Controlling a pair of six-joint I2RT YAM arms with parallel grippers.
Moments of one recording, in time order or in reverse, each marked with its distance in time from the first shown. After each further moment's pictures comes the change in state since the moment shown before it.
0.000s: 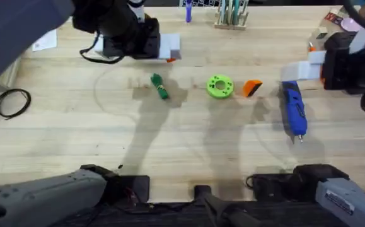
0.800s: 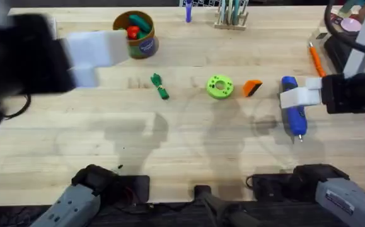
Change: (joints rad) left arm 0.000 -0.605 0.002 -0.115 -0.161 0.015; right arm 0.000 0.000 0.001 -0.248 0.000 0.000
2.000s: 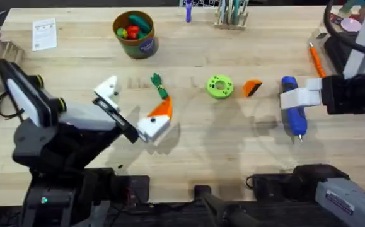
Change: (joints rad) left arm 0.385 -0.696 -1.241 1.085 0.919 0.303; right arm 0.000 0.000 0.000 -0.007 0.000 0.000
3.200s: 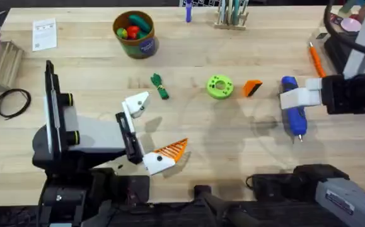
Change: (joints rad) left arm 0.000 -0.111 -0.123 0.037 0.463 0.118; right arm 0.000 0.000 0.000 0.000 0.000 0.000
